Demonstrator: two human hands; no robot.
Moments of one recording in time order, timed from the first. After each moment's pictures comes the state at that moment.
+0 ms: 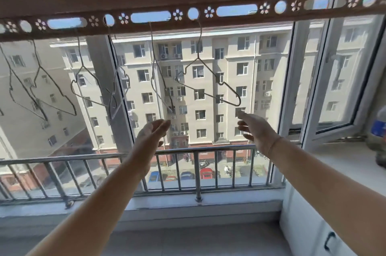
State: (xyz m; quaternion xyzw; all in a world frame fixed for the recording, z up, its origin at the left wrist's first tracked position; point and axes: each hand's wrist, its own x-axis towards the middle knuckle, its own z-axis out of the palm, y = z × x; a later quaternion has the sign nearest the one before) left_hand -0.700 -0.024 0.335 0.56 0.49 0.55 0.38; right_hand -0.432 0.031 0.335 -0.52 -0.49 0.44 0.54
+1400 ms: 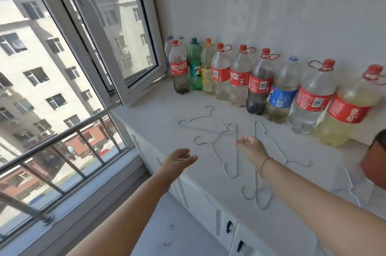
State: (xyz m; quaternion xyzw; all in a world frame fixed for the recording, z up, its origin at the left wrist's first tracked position) left_hand -0.130 -0.101 0.109 0.72 0.36 0.07 0.59; right_hand 0.074 -0.249 0.079 -0.79 -0.13 0.23 0.55
